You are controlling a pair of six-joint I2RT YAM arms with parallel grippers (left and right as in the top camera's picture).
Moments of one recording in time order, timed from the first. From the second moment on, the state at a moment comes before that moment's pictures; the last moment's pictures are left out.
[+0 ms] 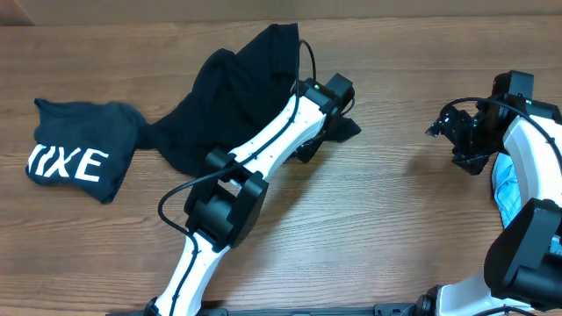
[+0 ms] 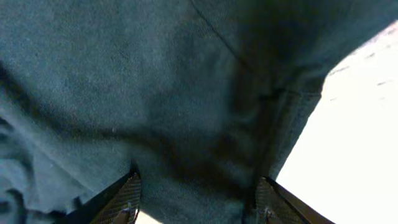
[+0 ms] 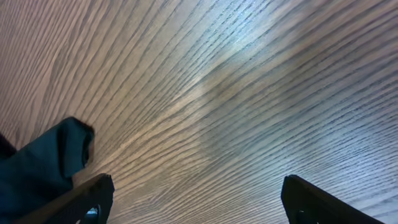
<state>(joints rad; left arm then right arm) -0.68 2.34 2.00 -1.26 -0.36 -0.10 -0.29 1.73 1.30 -0.96 -0.27 0.46</state>
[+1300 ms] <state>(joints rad) -0.63 1.93 2.22 -1.69 -0.68 -0.37 0.21 1.73 1.30 -0.93 -0.64 0.02</state>
